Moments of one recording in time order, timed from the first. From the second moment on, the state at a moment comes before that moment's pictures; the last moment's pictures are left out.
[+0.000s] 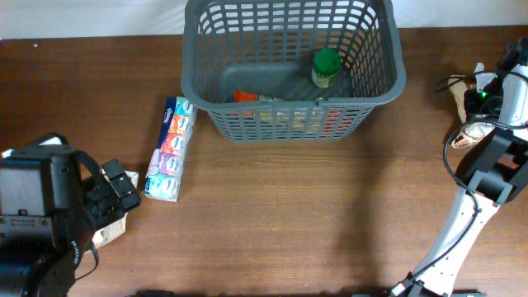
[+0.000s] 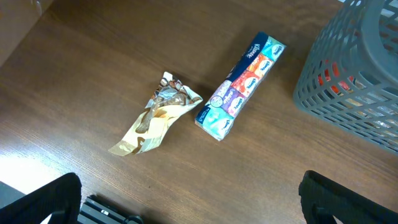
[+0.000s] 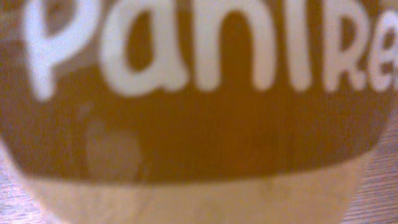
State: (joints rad) left arm -0.07 1.10 1.83 -1.69 -0.28 -0.46; right arm -0.51 2.66 2.52 -1.34 0.07 -0.39
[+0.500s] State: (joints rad) left arm -0.07 1.10 1.83 -1.69 -0.28 -0.46; right arm -0.51 2.66 2.53 -1.34 0.06 -0.30
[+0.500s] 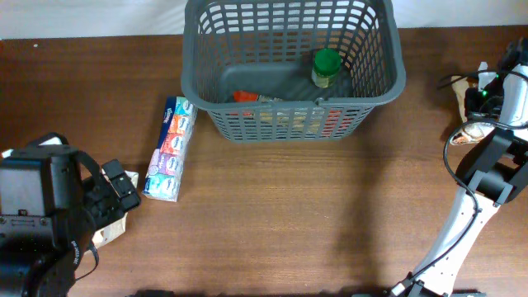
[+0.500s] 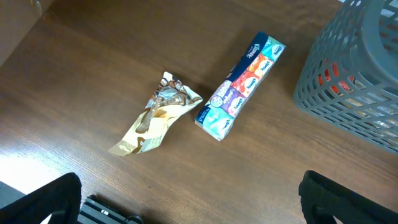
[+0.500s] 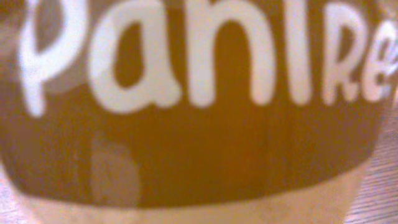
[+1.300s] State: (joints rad) left arm -0.07 1.10 1.83 -1.69 -0.28 -0.46; right arm -0.51 2.69 3.13 -1.47 -0.23 -0.05
